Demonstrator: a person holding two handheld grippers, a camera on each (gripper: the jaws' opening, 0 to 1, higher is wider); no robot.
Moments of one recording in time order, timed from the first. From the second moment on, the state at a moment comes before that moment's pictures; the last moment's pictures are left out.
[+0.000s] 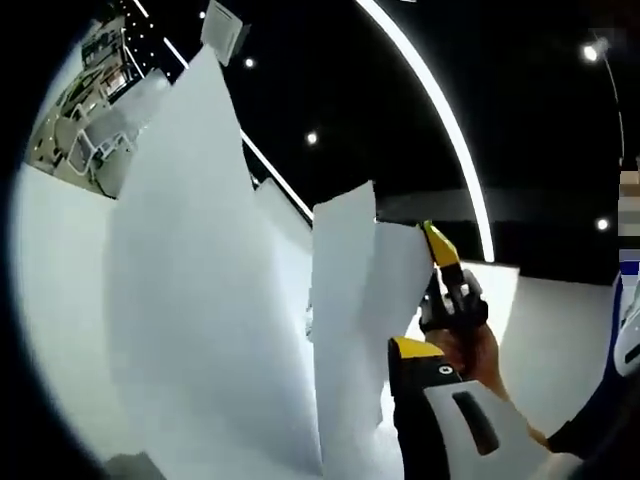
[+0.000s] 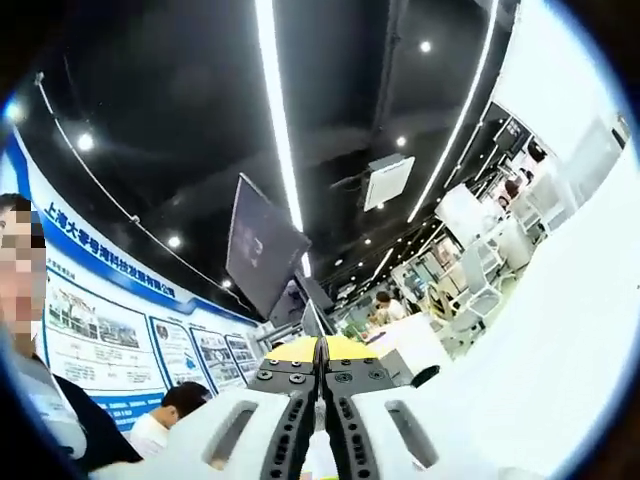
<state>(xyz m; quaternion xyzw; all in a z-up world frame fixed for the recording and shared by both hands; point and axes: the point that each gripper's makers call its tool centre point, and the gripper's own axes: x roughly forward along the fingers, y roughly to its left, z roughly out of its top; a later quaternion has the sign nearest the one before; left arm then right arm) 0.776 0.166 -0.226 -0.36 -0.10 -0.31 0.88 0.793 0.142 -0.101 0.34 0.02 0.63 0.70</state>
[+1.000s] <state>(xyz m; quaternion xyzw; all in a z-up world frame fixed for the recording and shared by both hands) 0.781 0.166 -0.231 -0.32 -0.09 -0.31 0.89 0.787 0.151 -0.102 0.41 0.05 0.63 0.66</state>
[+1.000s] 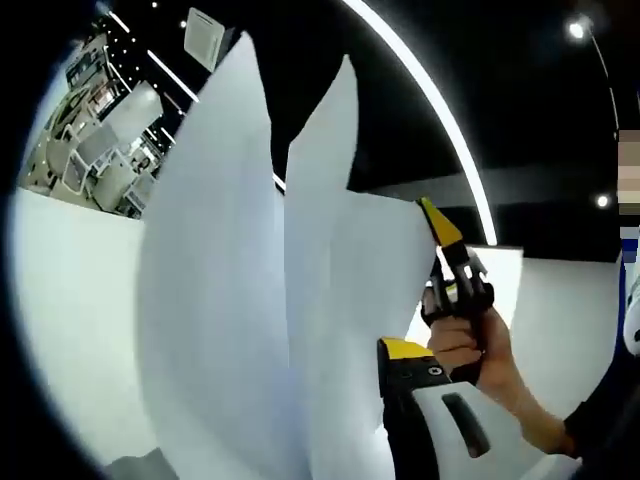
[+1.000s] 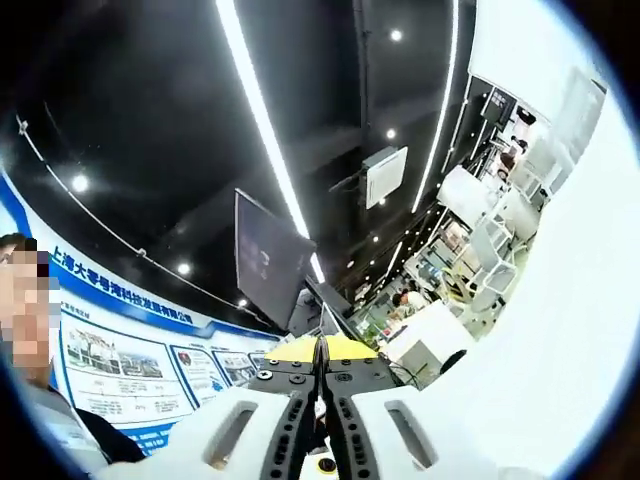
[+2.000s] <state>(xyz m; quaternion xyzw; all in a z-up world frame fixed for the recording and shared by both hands) 0.784 0.173 -0.239 -0.32 -0.09 -0.29 0.90 0.788 0.157 -0.111 0.37 0.06 0.63 0.68</state>
